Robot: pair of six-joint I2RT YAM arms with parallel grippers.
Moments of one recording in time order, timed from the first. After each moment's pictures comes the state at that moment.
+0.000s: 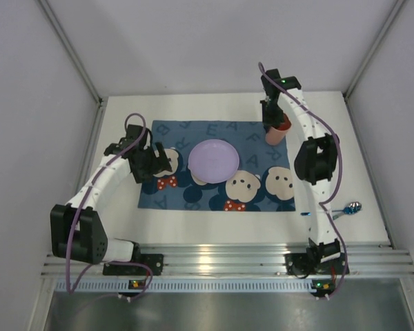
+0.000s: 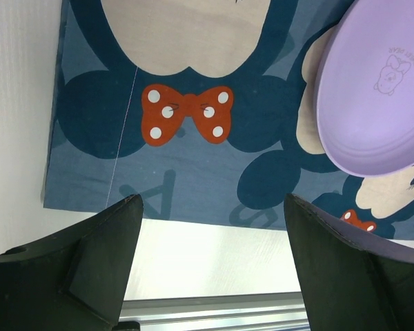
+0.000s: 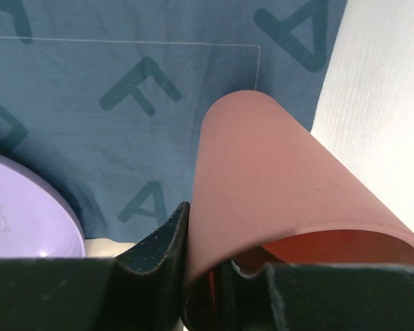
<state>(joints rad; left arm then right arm) -0.18 1.38 1.06 -0.76 0.07 -0.57 0.28 2.37 2.40 -1.29 0.08 0.27</state>
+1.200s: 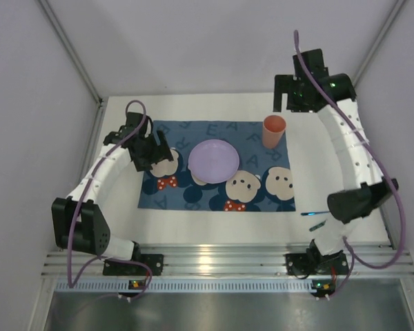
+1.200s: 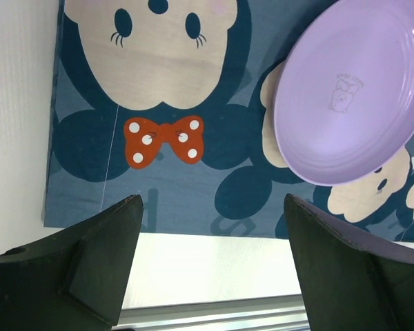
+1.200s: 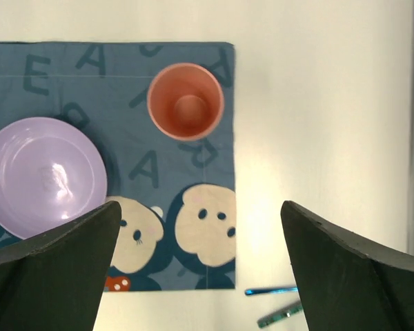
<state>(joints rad) -0.18 1.44 1.20 -0.80 0.08 -0.55 0.33 1.82 2.22 -1.25 0.25 0.24</state>
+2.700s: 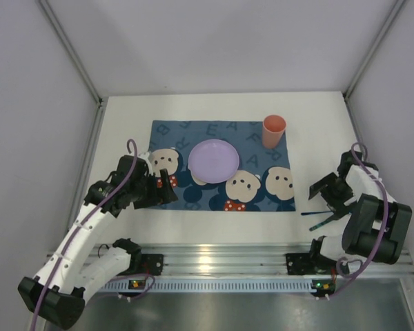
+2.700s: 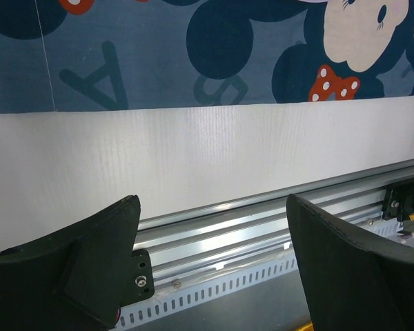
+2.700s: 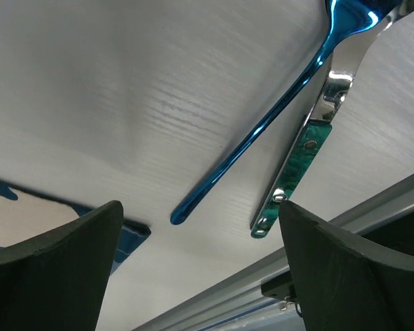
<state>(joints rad) -0.39 0.86 0.88 -0.96 0.16 -0.55 -0.33 1.35 0.78 -0.93 0.01 0.70</state>
